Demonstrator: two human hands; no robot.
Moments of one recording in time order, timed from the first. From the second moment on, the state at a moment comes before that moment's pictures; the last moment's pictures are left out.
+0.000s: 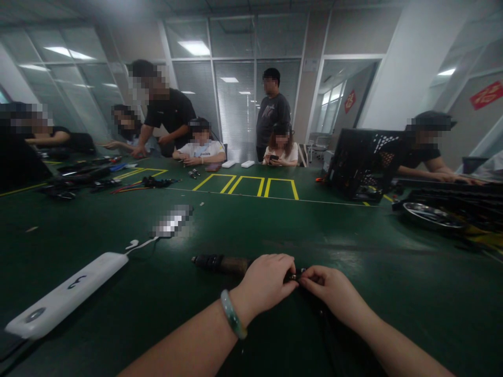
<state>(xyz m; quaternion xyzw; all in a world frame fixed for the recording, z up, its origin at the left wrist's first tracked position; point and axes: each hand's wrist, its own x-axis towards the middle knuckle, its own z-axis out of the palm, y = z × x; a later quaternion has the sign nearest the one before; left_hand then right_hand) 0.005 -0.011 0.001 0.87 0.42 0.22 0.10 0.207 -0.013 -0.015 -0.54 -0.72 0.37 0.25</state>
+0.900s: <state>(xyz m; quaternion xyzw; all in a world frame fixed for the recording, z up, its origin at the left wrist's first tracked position) 0.005 -0.011 0.002 0.87 0.43 0.22 0.09 0.207 -0.014 -0.014 -0.54 -0.71 0.37 0.25</state>
